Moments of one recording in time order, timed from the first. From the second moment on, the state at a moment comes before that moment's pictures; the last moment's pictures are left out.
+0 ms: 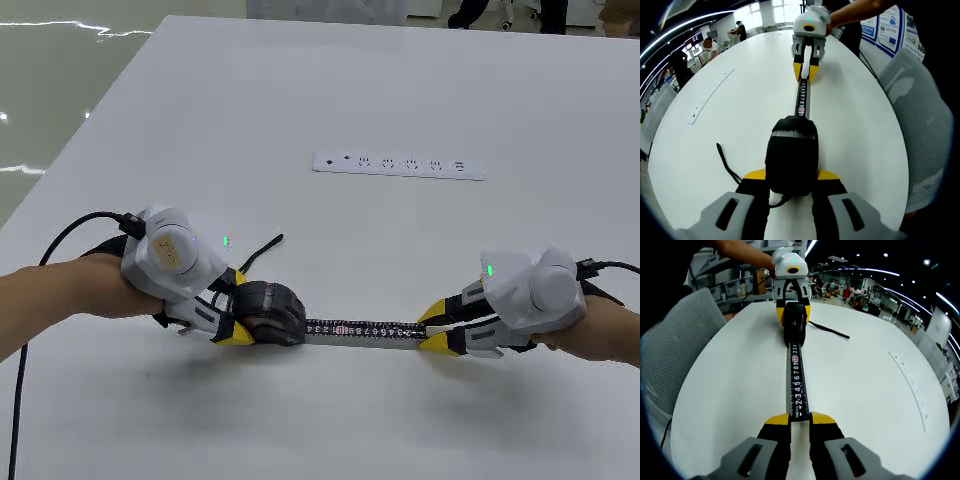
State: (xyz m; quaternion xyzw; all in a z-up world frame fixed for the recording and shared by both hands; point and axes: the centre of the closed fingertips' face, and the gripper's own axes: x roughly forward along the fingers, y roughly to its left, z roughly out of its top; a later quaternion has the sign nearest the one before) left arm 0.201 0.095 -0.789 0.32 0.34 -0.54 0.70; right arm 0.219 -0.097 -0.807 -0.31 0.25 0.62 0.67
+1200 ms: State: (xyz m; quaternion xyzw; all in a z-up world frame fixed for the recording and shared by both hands) left arm 0.201 0.094 -0.788 0.32 0.34 -0.54 0.70; right arm 0.223 -0.109 -0.808 -0.31 0.25 0.62 0.68
